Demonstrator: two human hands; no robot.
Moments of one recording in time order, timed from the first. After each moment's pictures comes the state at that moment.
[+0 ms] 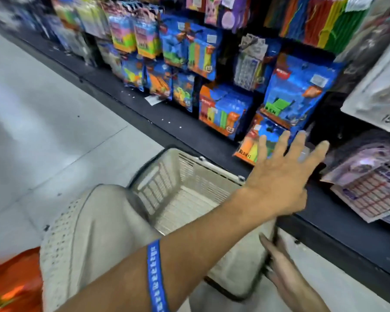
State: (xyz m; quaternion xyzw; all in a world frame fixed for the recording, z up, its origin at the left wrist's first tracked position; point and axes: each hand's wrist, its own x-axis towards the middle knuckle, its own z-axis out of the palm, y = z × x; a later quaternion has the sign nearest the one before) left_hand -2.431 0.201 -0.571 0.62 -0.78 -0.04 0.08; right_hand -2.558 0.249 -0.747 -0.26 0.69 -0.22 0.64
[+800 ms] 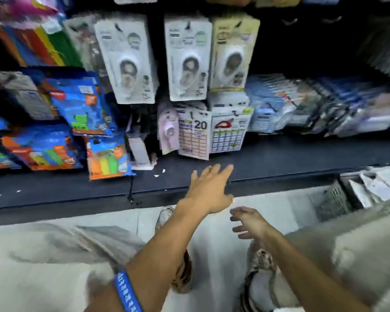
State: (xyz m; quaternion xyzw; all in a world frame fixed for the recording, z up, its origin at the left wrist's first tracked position) left_hand -2.652 0.230 -0.625 0.41 -0.88 -0.24 -0.04; right_hand -2.782 0.316 -0.717 -0.22 0.76 -0.28 0.55
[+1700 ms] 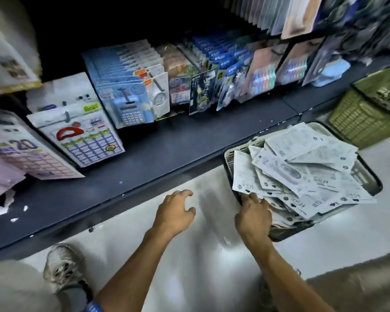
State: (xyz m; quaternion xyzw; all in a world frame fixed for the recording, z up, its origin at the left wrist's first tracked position) left_hand -2.893 0.270 -0.755 0.42 -0.83 -0.36 -0.04; right_hand -3.036 0.409 -0.758 -0.27 0.95 -0.02 0.13
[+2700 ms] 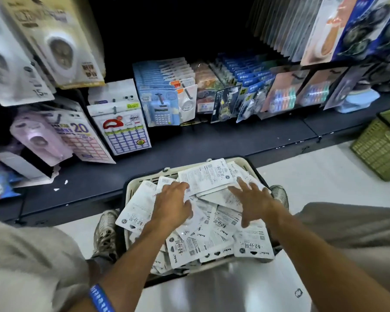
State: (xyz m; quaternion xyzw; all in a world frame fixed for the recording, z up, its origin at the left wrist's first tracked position) left_hand -2.862 0.286 -0.727 0.48 -0.84 -0.24 0.04; right_hand -3.078 0.379 -0.709 -0.56 0.76 0.22 0.25
